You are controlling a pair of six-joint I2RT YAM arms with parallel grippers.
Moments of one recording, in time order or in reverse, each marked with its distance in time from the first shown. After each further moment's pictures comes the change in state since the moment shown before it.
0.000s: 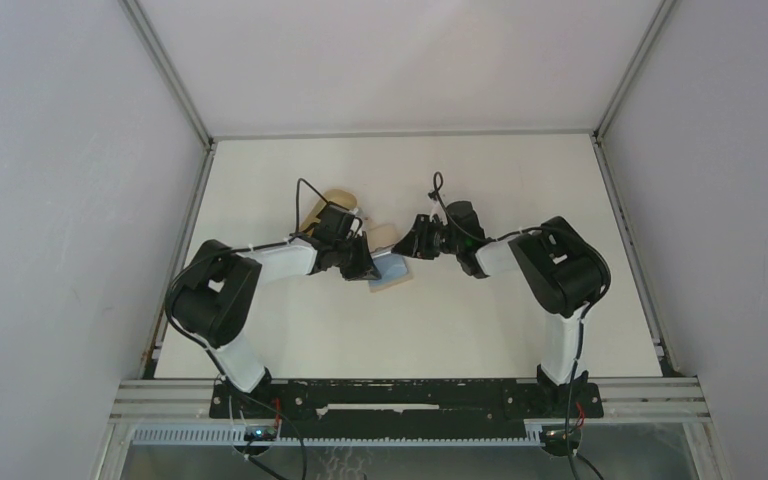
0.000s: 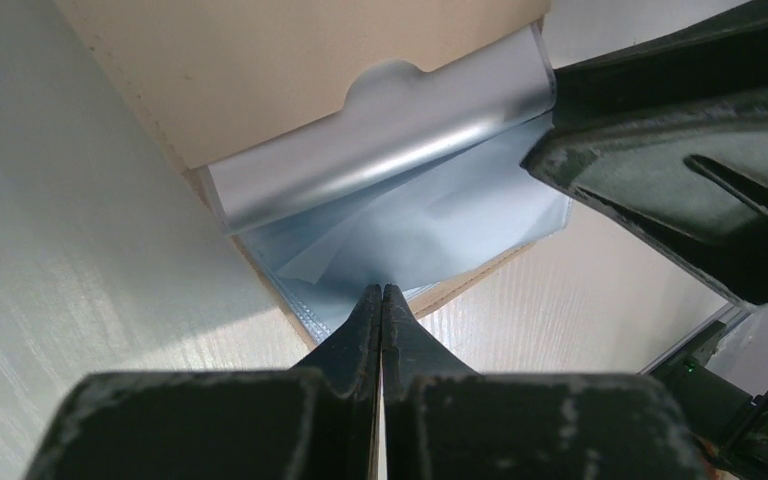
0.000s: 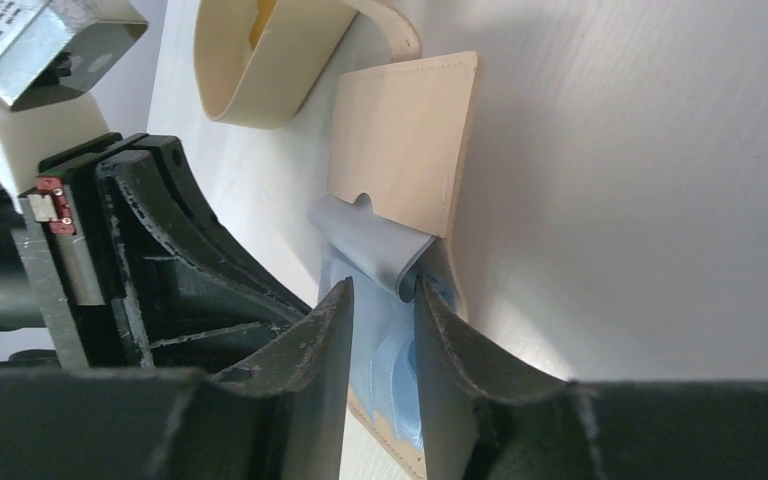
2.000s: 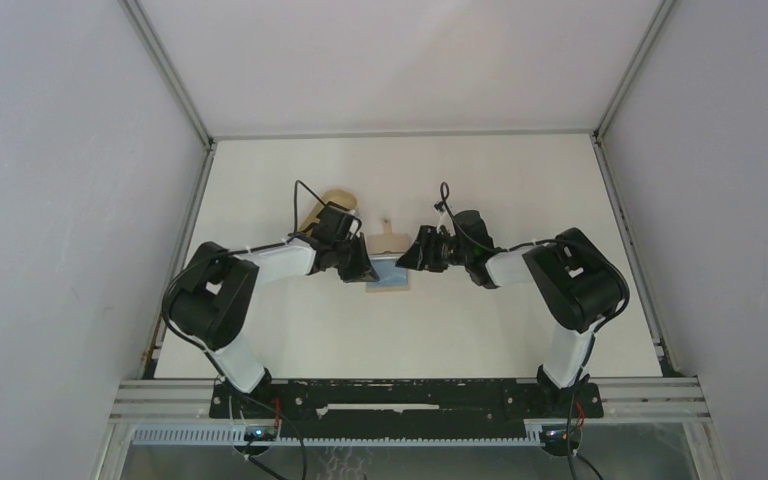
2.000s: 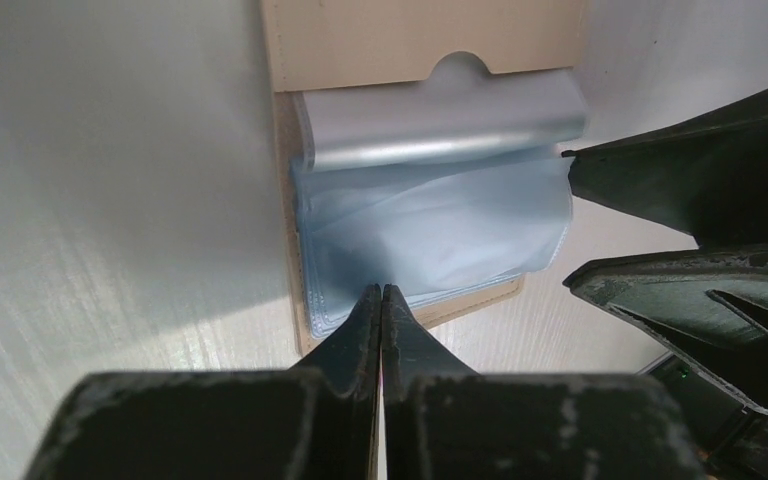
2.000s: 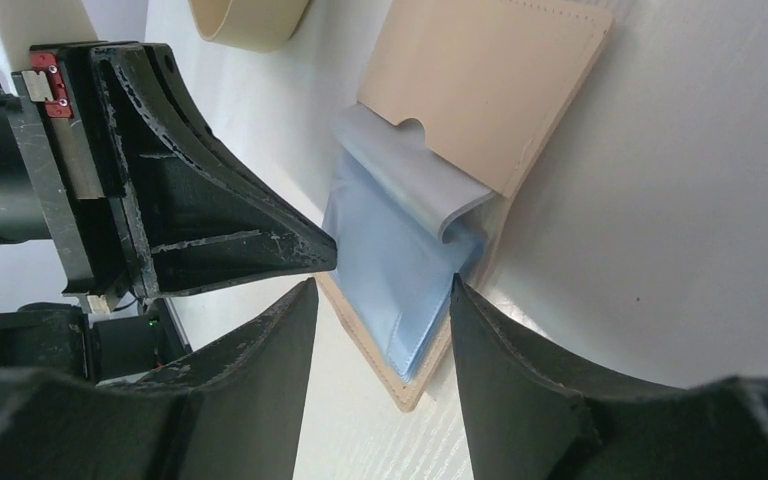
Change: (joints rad) left arm 0.004 -0.023 0.000 -0.051 -0.021 -0.029; right arm -0.012 -0.119 -0.122 -0.066 -0.011 -0.015
